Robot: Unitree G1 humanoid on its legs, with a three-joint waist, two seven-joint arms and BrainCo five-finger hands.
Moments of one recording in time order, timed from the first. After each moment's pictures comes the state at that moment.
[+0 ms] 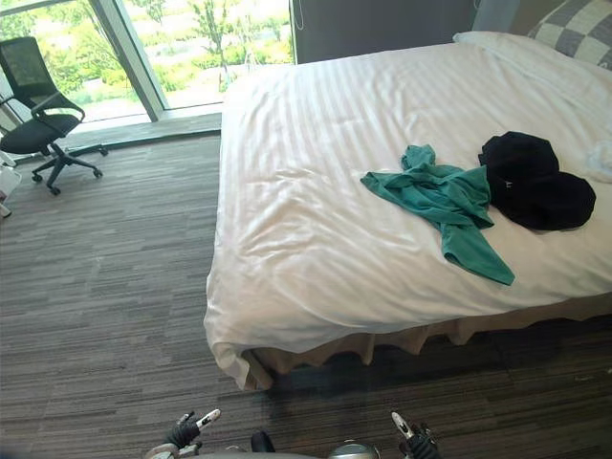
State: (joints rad) left arm 0.16 0.07 0.08 0.91 -0.21 0.01 0.04; right arm 0.21 -0.05 -0.43 0.92 0.47 -0.18 0.06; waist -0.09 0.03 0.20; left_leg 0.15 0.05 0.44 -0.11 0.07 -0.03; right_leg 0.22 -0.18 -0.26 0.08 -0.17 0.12
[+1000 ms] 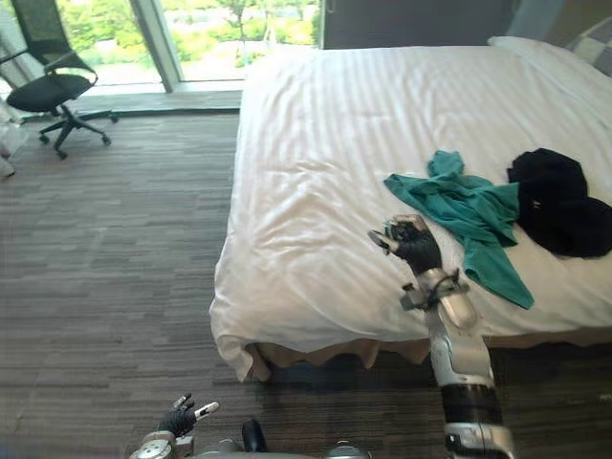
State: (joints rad) left arm 0.13 0.15 0.00 0.84 -0.03 -0.03 0.02; right arm -0.35 -0.37 -0.03 0.18 0.41 -0.10 0.40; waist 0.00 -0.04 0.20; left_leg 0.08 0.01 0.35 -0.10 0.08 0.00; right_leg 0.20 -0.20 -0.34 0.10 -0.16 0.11
